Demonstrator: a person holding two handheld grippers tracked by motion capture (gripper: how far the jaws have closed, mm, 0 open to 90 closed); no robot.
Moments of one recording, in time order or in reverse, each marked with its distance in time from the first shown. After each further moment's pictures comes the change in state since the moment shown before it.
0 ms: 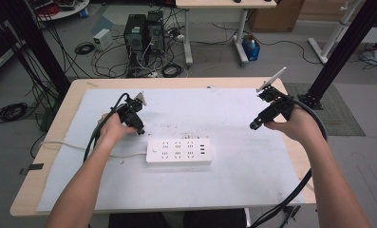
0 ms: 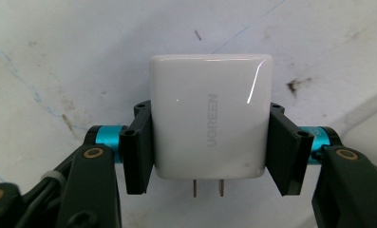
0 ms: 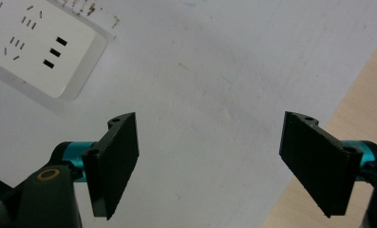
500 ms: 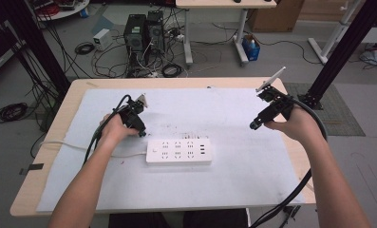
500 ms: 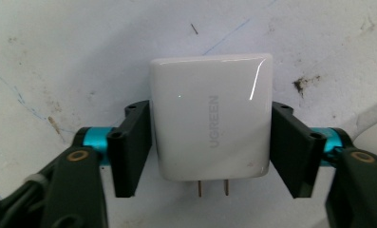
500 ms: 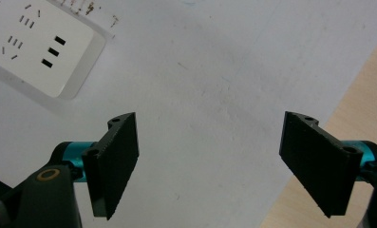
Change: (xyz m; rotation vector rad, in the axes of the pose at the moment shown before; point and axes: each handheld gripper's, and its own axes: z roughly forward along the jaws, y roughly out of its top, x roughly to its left) left arm -0.003 0.002 0.018 0.046 0.006 0.010; right arm -0.001 0.001 0.001 0.006 0.001 -0.002
